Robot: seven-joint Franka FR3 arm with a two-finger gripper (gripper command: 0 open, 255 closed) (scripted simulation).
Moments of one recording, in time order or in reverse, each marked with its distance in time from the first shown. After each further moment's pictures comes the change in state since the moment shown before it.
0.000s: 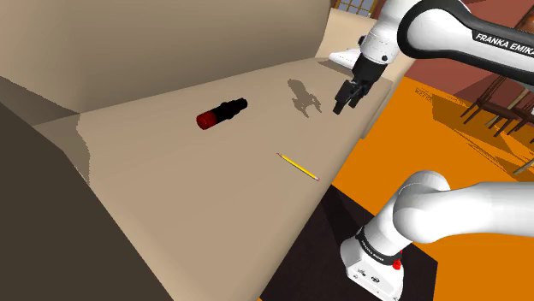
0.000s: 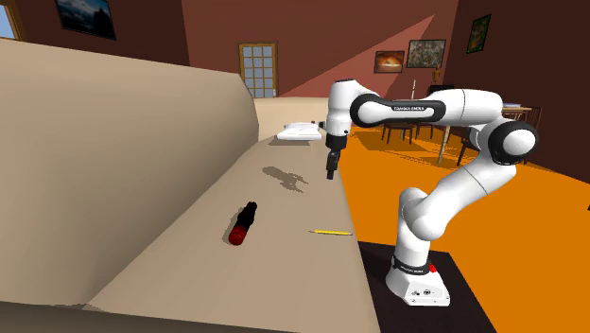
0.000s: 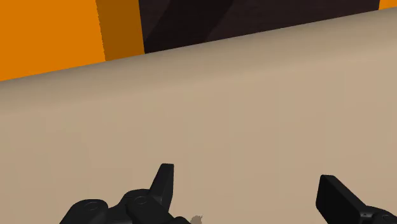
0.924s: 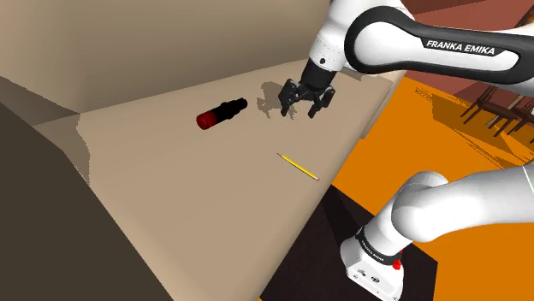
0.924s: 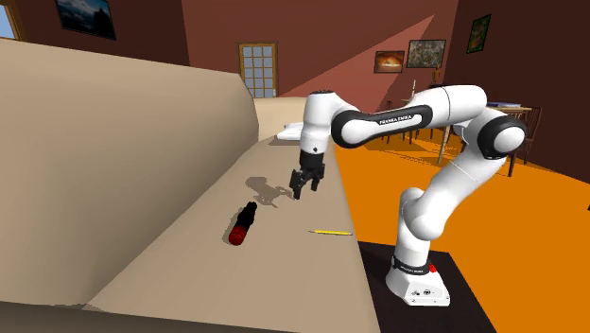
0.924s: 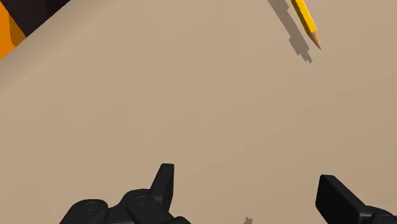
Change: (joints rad) arm -0.042 0.207 0.302 0.048 0.185 0.229 0.596
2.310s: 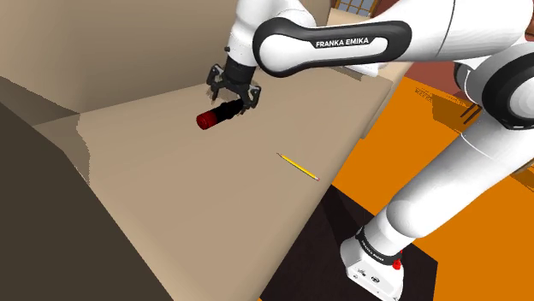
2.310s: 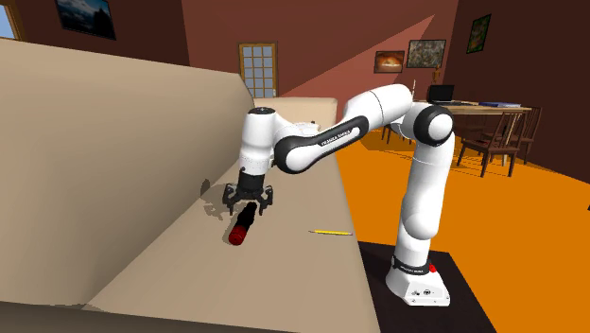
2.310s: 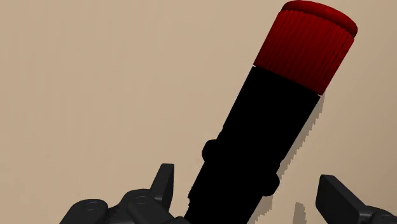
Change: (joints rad) arm -0.142 0.582 0.319 0.415 -0.216 0.224 0.856
